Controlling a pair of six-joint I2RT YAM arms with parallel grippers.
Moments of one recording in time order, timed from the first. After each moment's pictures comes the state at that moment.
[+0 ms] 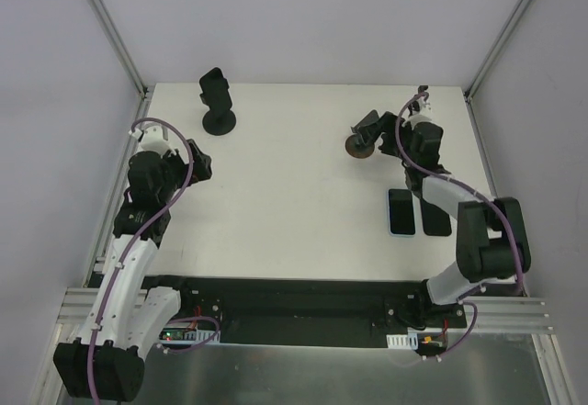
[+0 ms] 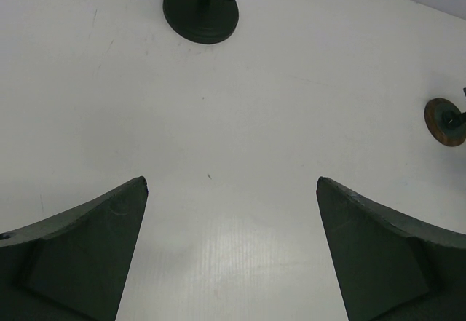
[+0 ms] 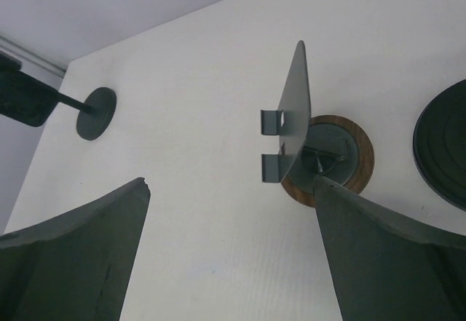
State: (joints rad) left arm -0.05 0.77 0.71 -0.28 0.02 -0.34; right arm 0.15 1.63 0.85 0.52 -0.25 0.54
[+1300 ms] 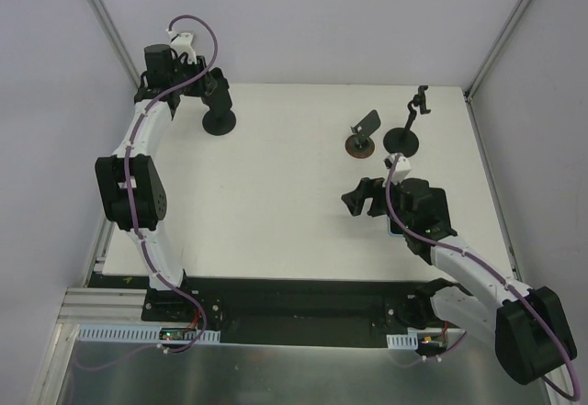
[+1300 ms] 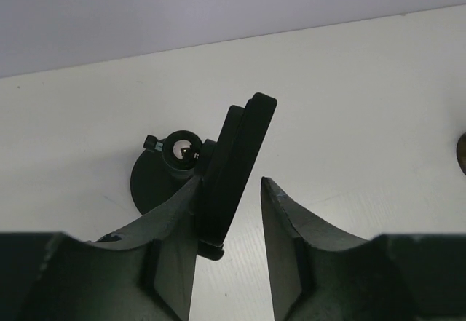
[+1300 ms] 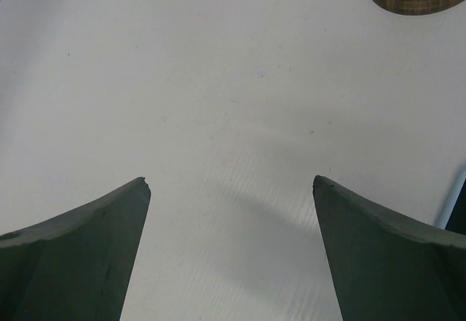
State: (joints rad) left arm 0.05 1.92 1.71 -0.20 0.42 -0.07; right arm 0.44 0.97 0.40 0.19 -0.18 0.36
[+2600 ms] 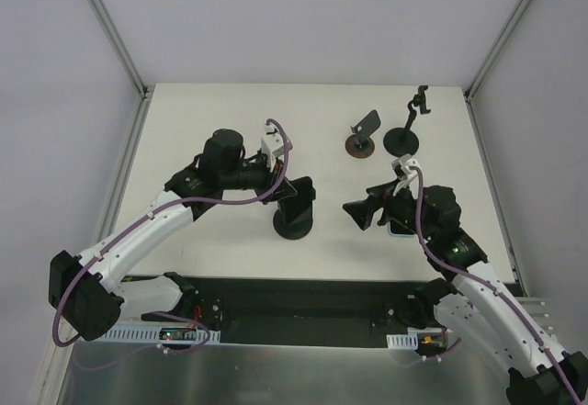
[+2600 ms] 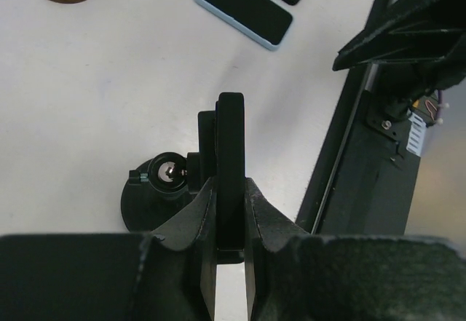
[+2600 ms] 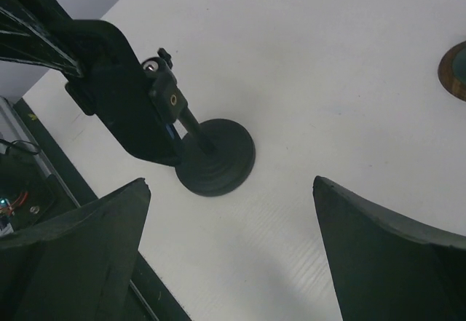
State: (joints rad) left arm -0.60 1.16 0.99 -0.30 0.60 -0.06; right arm 0.48 0.64 0.50 -0.10 -0.34 0.26
